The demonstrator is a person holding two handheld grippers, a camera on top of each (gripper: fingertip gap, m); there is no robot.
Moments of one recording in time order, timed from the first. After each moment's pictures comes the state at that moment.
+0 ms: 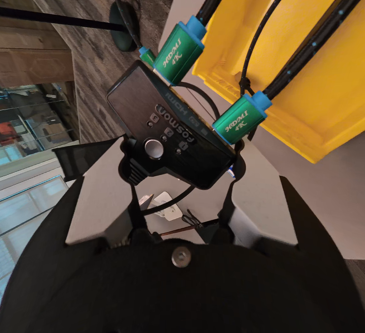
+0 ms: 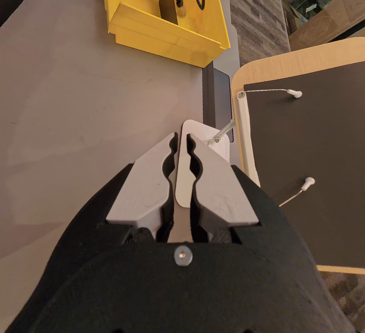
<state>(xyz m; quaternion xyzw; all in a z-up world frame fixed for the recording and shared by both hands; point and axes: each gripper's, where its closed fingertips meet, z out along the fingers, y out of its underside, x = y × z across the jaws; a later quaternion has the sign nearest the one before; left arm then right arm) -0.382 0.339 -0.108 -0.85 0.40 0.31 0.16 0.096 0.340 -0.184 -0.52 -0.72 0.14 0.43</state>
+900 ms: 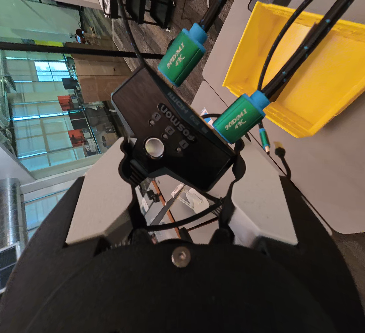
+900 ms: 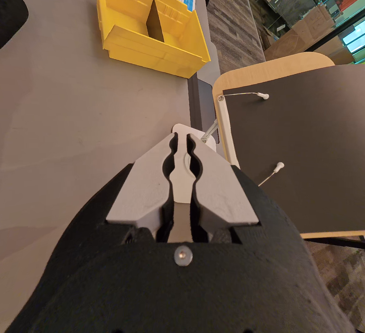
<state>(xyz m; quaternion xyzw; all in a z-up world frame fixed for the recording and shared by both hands) -0.294 0.244 0.062 -0.79 0.42 0.38 0.25 0.122 0.333 -0.153 -0.51 -0.70 0.14 0.48</state>
